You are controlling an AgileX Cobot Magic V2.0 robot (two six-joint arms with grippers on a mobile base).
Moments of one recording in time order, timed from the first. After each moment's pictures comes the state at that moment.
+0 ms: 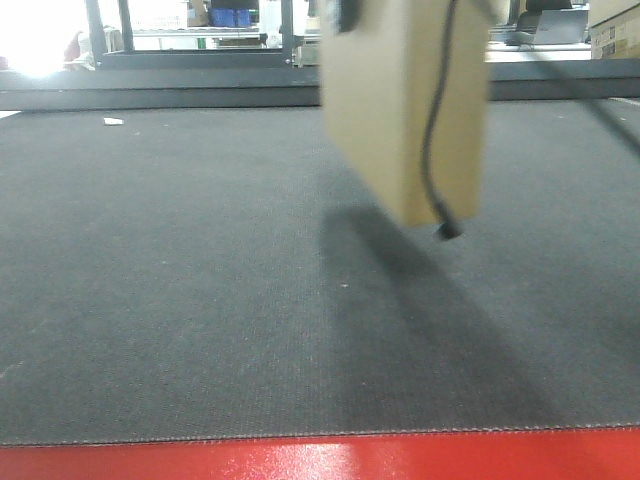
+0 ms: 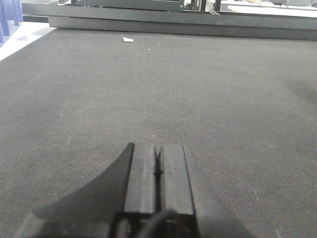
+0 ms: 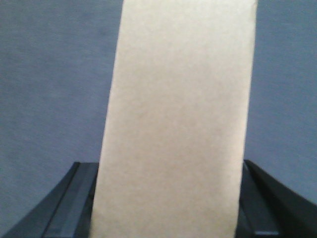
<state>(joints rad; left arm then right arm) -0.08 -0.01 0.03 -0.08 0.12 0.05 0.55 1.79 -1.85 -0.22 1.14 0.30</state>
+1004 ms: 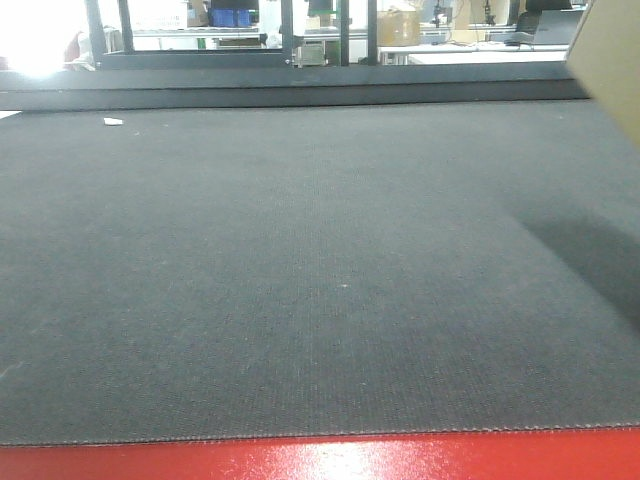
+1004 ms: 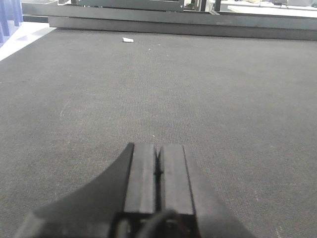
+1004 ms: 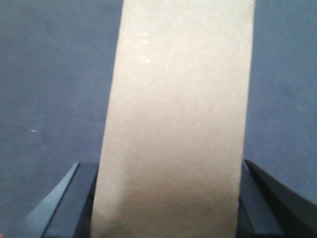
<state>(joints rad) -0.08 -0.01 0.03 -0.08 0.12 0.05 0.26 0.68 -0.82 -0.09 0.77 0.14</state>
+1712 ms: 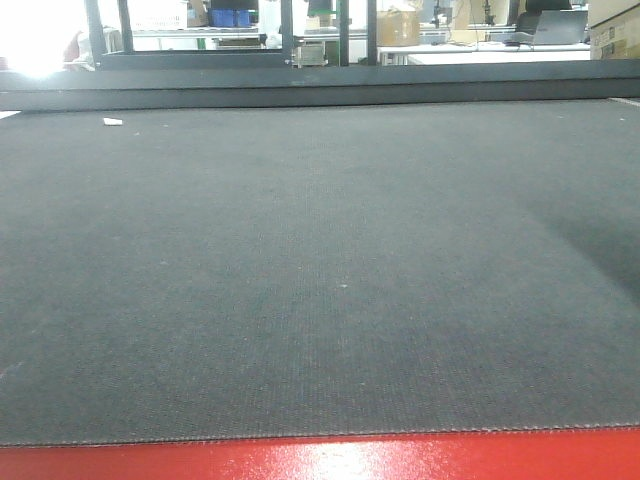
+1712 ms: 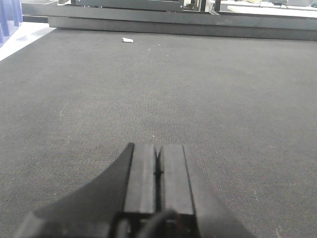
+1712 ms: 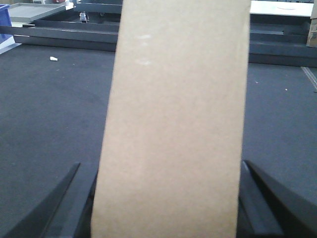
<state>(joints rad) -0.08 -0.01 0.03 -0.08 0.12 0.05 0.26 0.27 -0.81 -0.08 0.79 0.12</state>
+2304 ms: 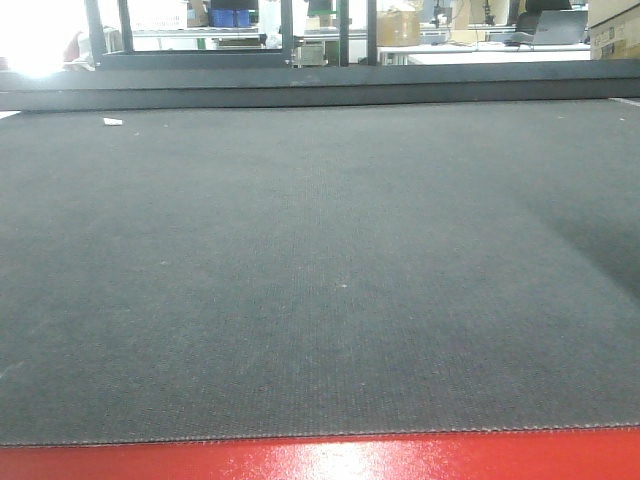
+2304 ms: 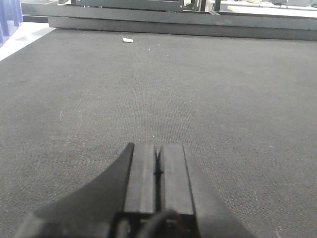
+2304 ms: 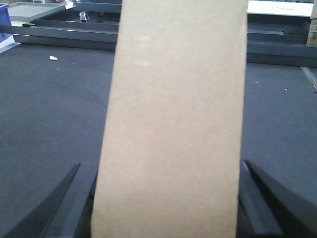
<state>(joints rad) -0.08 -0.01 0.03 -0.08 0.12 0.05 0.26 0.27 -0.81 -0.08 0.80 0.11</state>
